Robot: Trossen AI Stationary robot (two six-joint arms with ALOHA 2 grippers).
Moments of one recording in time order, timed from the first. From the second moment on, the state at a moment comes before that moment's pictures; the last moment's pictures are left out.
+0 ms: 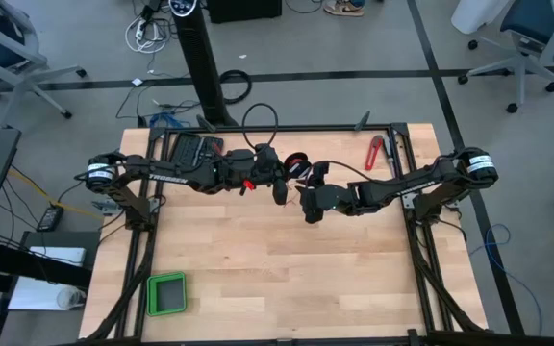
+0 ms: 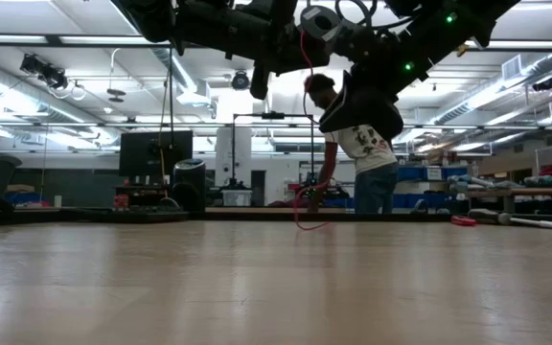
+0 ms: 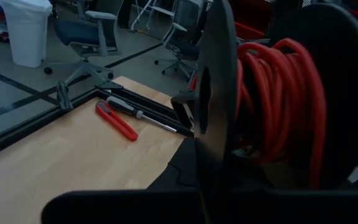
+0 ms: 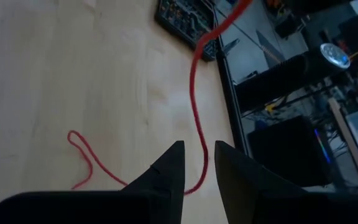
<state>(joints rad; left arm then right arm) 0.12 1.61 1.03 0.47 -0.10 -0.35 0.10 1.49 0.83 0.08 0.67 -0.48</state>
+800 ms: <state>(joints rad) 0.12 1.61 1.03 0.48 -0.07 -0.35 0.07 1.49 0.83 -0.08 0.73 -0.33</state>
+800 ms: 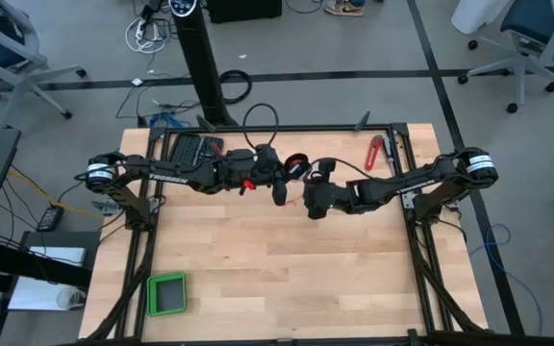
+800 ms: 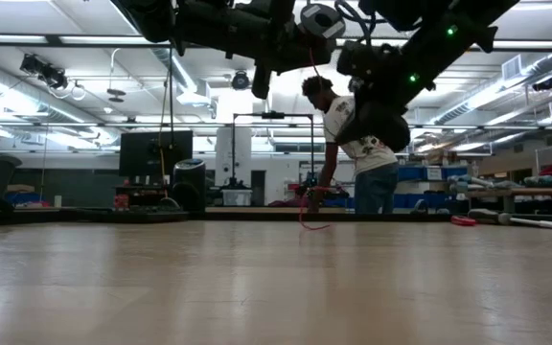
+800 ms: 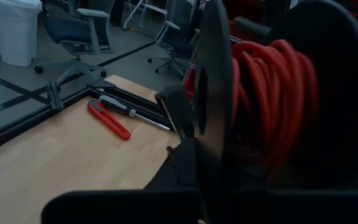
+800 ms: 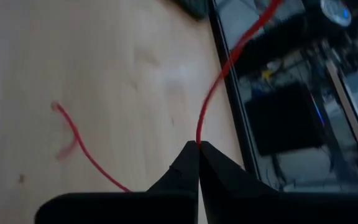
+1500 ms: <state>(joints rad) 0.15 1.61 1.03 0.13 -0.25 0.06 0.07 1.23 0.83 -0.29 0.84 0.06</state>
